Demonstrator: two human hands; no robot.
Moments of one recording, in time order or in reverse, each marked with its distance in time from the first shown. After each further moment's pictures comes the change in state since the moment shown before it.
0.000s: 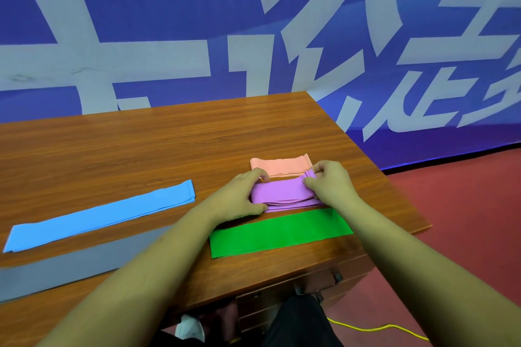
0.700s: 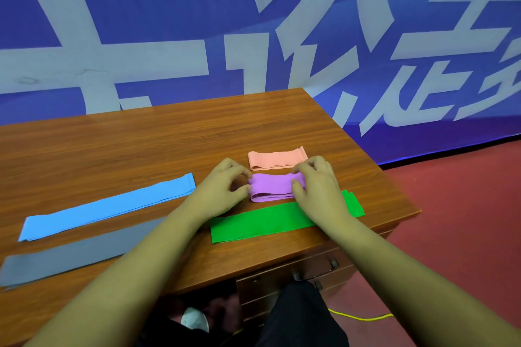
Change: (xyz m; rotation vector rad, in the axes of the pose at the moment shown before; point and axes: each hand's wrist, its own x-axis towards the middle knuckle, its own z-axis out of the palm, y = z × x) left_hand -0.037 0.002 -0.012 0.004 0.208 0.001; right_hand -0.053 0.009 0.016 -0.222 0.206 -0.440
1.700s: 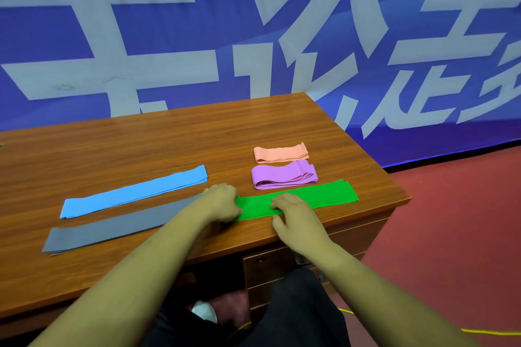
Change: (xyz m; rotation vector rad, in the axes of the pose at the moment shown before) left_hand -0.044 0.034 0.002 0.481 -0.316 -0.370; right_hand -0.083 -0.035 0.015 0.097 -0.245 -0.126
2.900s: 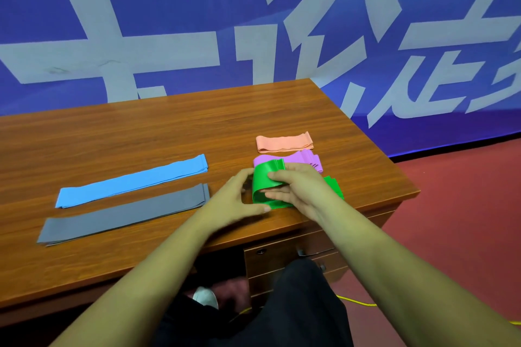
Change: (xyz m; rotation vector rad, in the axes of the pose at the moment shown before) left_hand -0.015 0.002 0.031 -0.818 0.136 0.300; right_hand 0.048 -0.024 -0.037 1.323 -0.139 0.645
